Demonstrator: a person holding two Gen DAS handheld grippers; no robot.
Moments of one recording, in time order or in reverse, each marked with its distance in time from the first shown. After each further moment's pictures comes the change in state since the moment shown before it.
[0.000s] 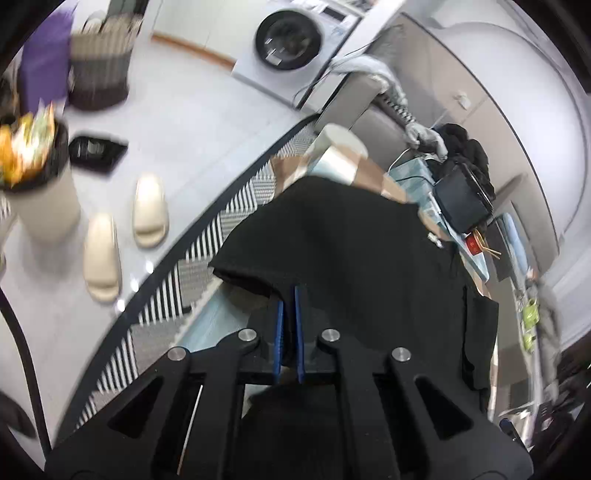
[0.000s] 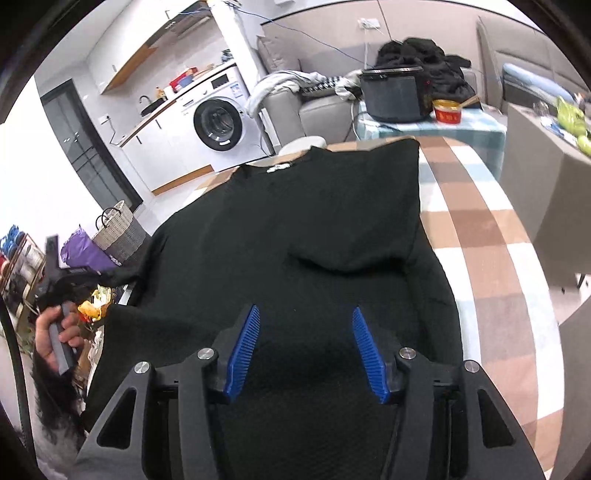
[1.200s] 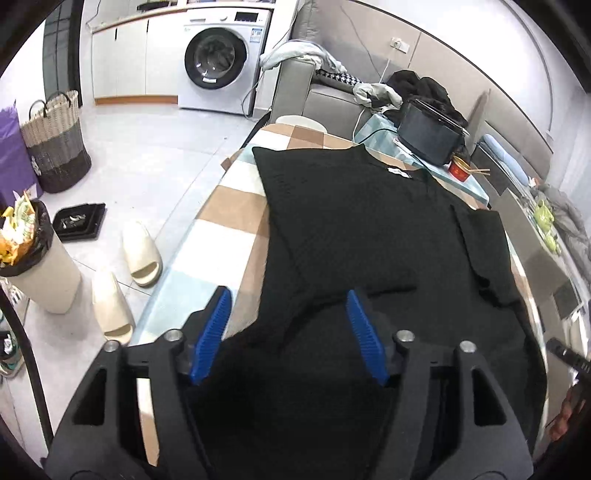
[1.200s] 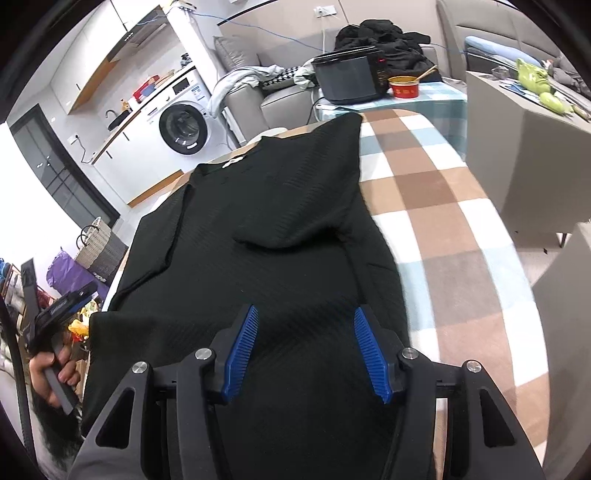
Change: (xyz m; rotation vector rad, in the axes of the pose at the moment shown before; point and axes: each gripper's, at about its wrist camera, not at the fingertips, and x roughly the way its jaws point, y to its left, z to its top) left arm -0.013 -0.075 -0.067 0.350 -0.009 0.031; right arm -0.010 -0.050 -0.014 0.118 0.035 -0.073
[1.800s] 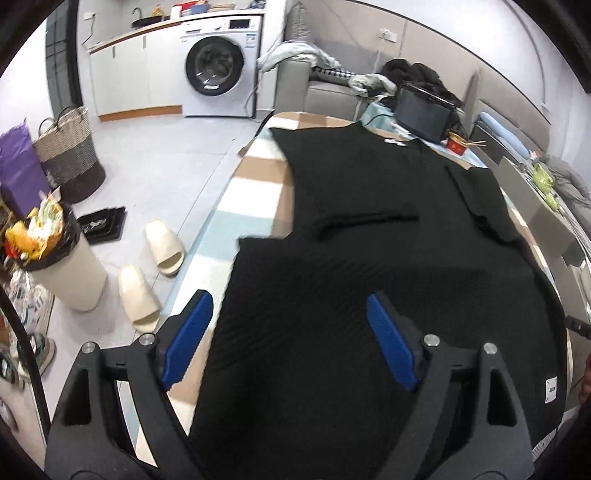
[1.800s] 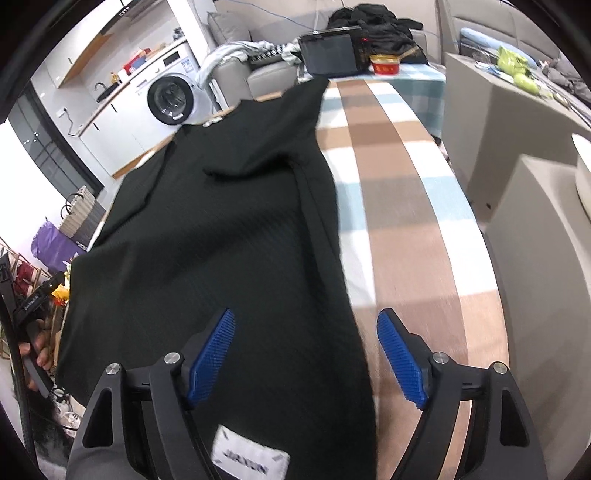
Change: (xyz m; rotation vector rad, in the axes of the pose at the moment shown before) left arm -0.084 0.033 -0.097 0.067 0.001 0.055; right arm -0.032 -0.036 -0.066 -0.037 0.103 -0.086
